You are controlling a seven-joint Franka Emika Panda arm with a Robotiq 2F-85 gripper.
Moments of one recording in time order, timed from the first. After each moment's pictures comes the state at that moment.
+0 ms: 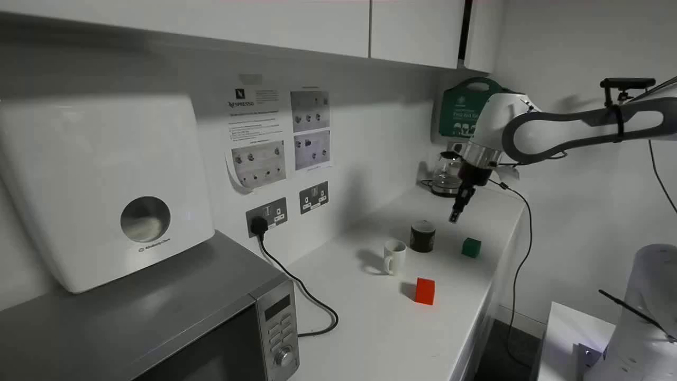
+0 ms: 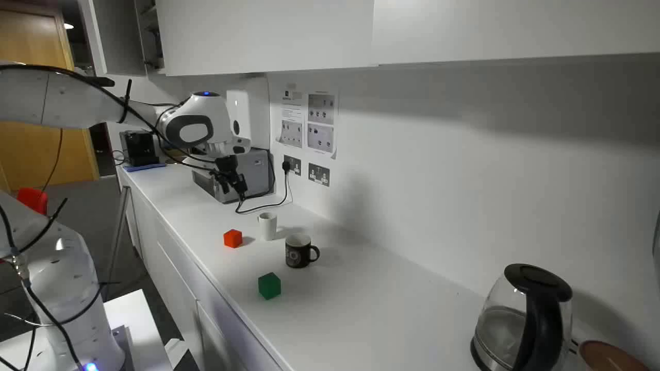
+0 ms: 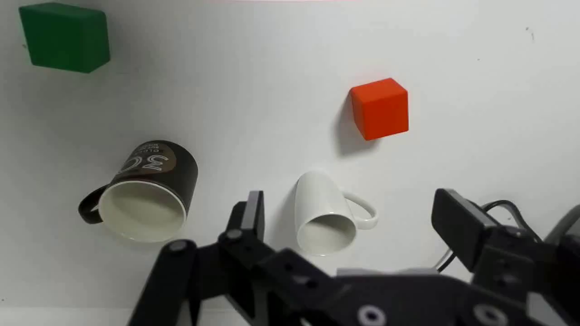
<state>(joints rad) 0.08 -0.54 -0.04 -2.42 0.09 2.10 -0.14</state>
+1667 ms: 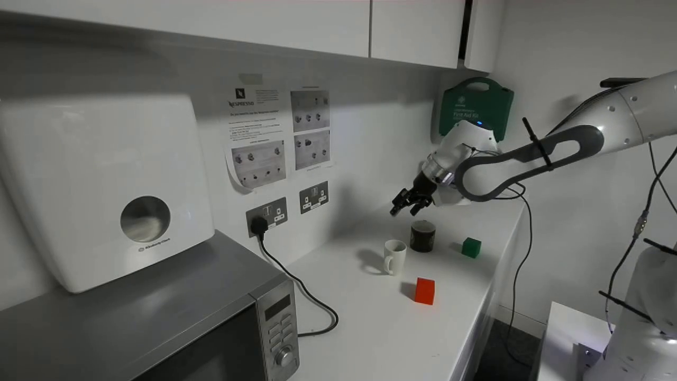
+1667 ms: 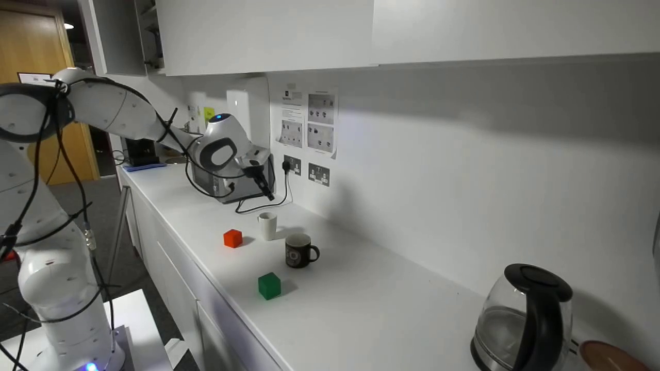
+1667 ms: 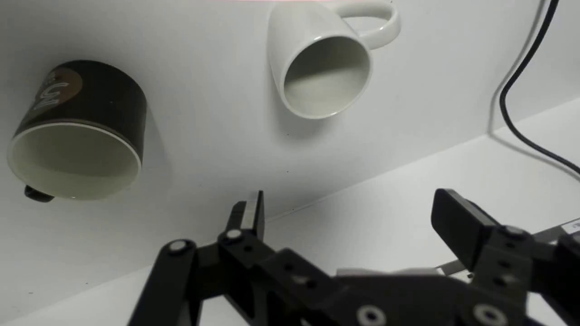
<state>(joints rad) 0.00 -0.22 0.11 -2.35 0.04 2.69 0.43</state>
